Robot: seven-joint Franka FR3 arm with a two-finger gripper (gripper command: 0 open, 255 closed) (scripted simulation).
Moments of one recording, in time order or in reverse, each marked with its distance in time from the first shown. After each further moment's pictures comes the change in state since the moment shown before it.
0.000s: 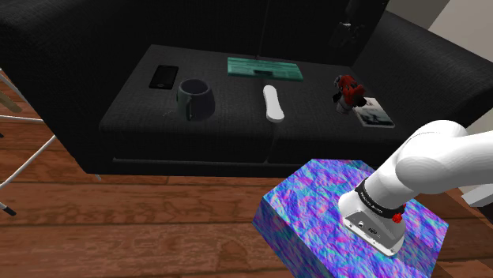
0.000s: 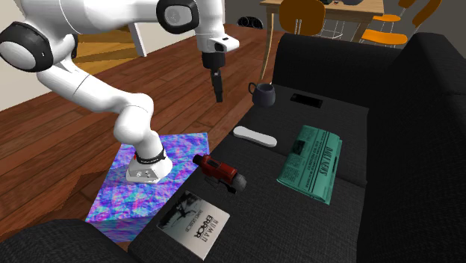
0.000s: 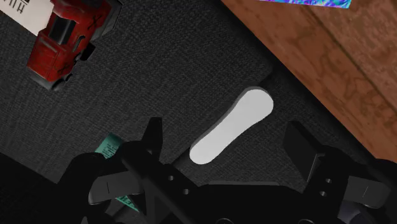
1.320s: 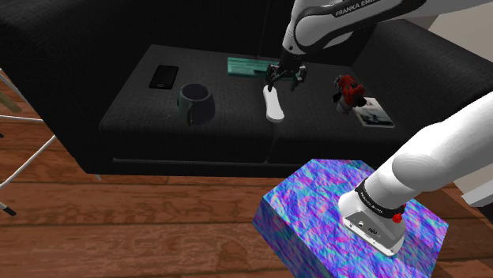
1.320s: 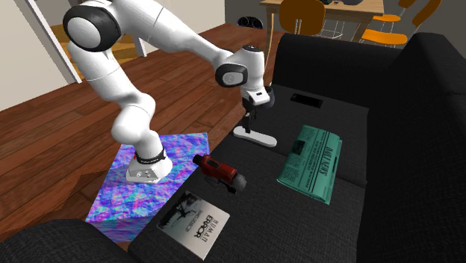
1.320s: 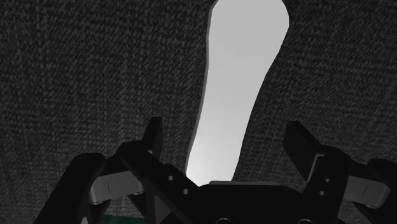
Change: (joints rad) arm -0.089 0.553 0.105 -0.030 0.103 0.566 0.530
